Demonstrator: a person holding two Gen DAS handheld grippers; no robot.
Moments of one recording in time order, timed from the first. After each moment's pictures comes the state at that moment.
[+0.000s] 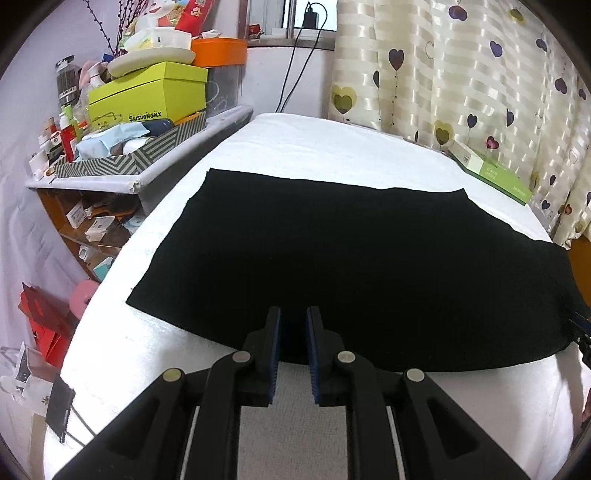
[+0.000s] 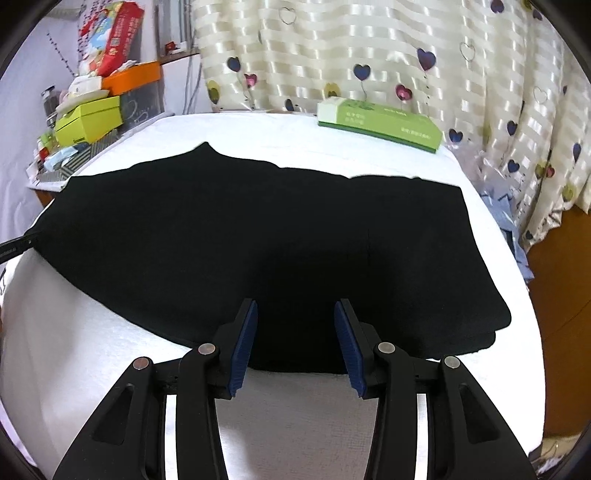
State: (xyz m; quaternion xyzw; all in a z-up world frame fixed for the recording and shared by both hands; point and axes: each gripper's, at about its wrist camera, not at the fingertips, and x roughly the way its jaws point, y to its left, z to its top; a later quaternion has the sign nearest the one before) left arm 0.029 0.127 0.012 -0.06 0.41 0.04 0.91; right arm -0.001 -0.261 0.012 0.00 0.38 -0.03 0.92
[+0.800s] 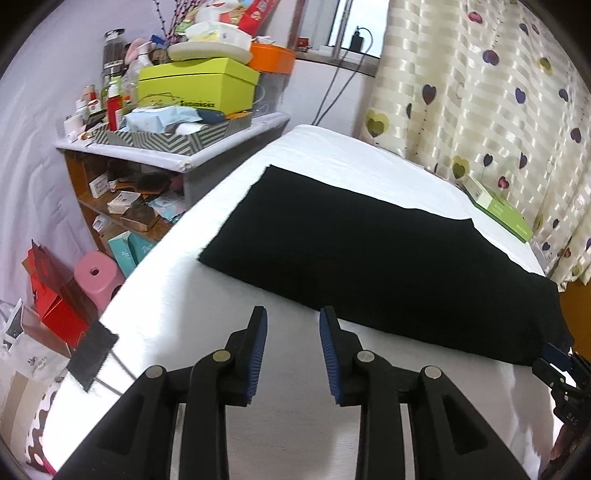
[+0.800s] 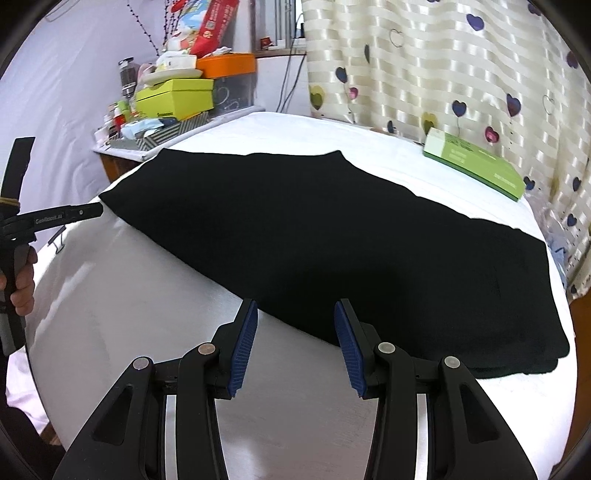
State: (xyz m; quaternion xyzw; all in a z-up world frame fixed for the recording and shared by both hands) left arm -0.017 0.163 0.019 -0.13 0.38 0.08 0.91; right arm -0.012 -0.169 0.018 -0.05 0.36 0.10 0.93
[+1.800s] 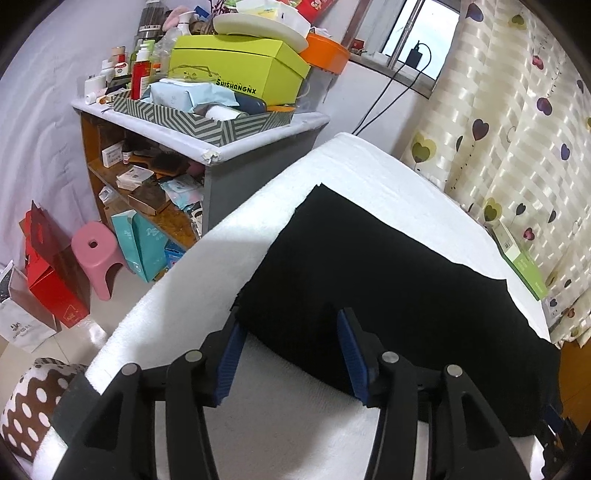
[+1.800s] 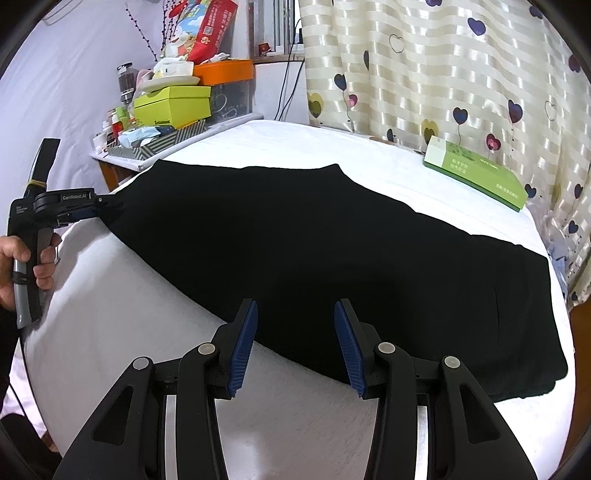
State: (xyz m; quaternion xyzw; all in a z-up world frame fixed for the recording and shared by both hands) left arm 0.029 0.207 0.004 -0.21 0.38 0.11 0.89; right arm 0.004 -0.170 0.025 -0.04 0.35 0.09 0.93
